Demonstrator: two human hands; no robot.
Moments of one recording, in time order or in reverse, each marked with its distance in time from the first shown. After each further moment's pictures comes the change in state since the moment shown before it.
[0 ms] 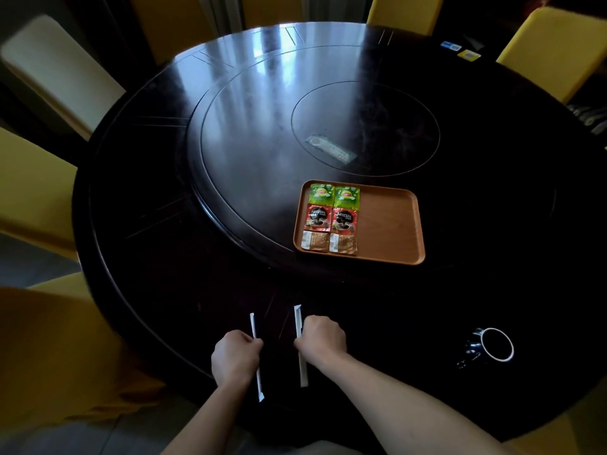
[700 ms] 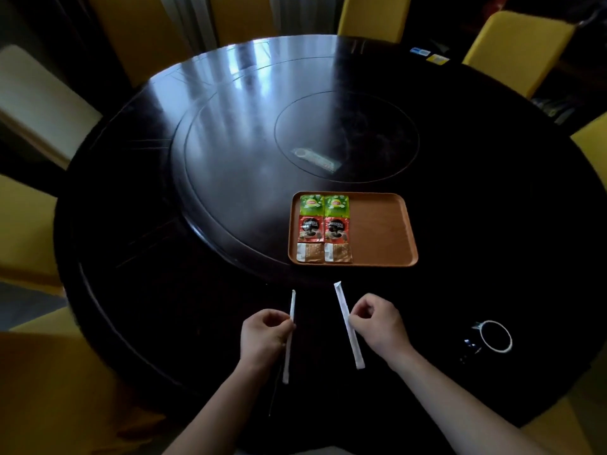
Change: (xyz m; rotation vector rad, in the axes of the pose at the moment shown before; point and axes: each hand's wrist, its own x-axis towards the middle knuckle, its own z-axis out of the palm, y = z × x) left_hand 0.002 0.060 -0.015 -0.485 -0.309 0.212; right_hand -0.015 0.070 -0.074 0.638 0.346 0.010
